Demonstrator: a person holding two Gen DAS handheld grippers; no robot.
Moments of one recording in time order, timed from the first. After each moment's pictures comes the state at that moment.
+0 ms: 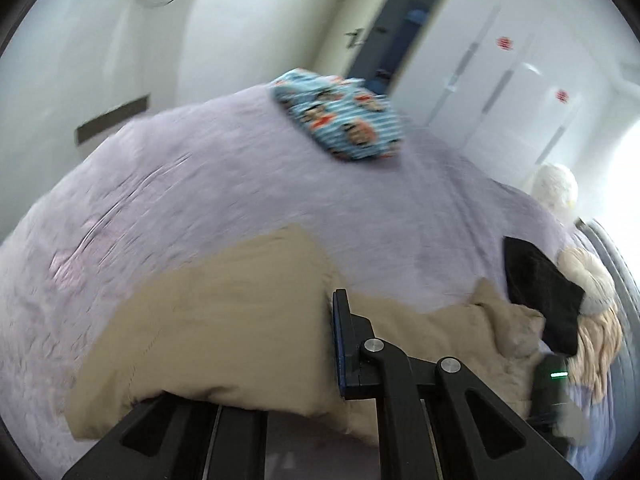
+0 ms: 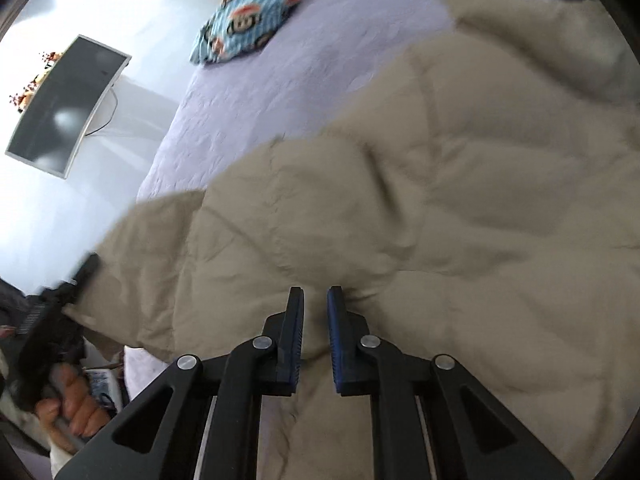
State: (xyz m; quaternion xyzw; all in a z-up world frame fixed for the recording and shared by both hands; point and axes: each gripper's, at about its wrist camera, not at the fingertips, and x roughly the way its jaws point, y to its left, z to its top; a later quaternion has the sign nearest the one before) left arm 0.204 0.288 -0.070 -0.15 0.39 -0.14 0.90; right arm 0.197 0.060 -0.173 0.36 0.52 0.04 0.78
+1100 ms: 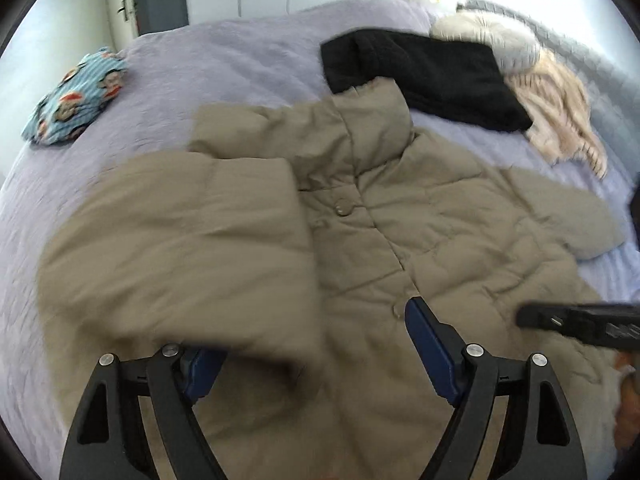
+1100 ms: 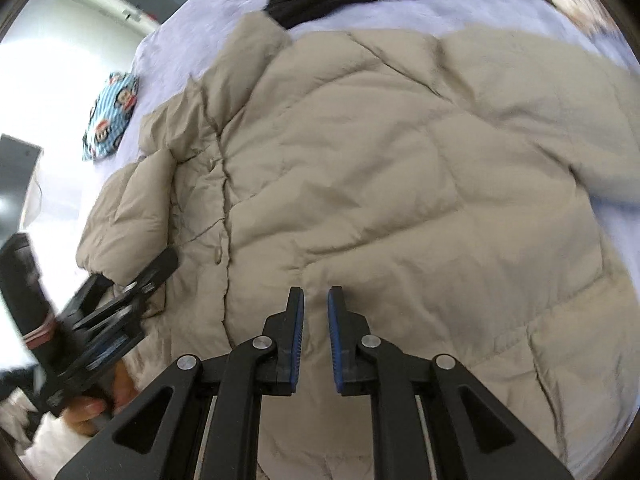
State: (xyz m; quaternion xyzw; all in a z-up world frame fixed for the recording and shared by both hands) left arm 0.091 -0.032 -0.125 0.13 0.46 -0.34 0.81; right arm -0.025 -0.160 -0.141 0.35 0.51 -0.15 0.77
